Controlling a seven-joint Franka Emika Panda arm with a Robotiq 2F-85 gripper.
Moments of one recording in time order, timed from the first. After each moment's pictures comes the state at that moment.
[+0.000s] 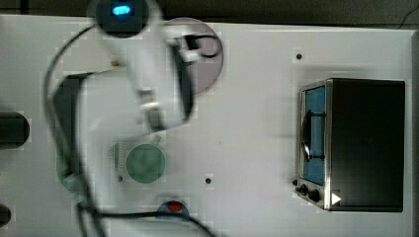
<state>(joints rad) -0.35 0.31 0.57 -1.70 -0.12 0.33 -0.05</state>
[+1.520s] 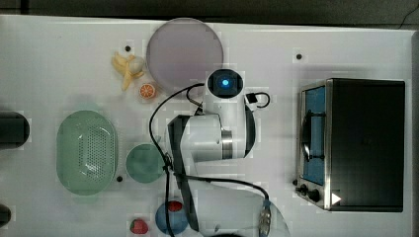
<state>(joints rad) -0.38 0.41 0.35 -2.14 -0.18 0.70 -0.26</state>
